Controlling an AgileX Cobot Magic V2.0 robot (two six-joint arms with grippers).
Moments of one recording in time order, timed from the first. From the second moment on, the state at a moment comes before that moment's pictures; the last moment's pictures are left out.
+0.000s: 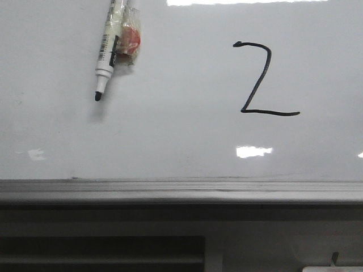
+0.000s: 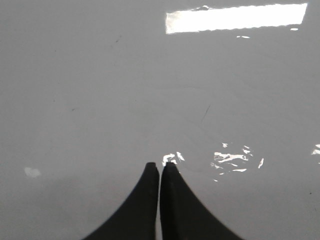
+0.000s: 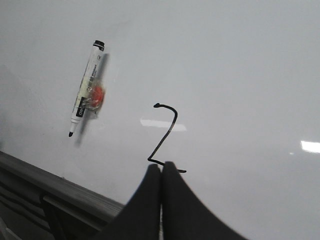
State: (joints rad) left arm -0.09 0.00 0.00 -0.10 0.03 0.11; right arm 0.17 -0.01 -0.16 1.07 0.44 -0.93
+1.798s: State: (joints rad) left arm -0.09 0.00 0.00 -0.10 0.03 0.11; right arm -0.02 -0.01 0.01 0.04 0.10 -0.27
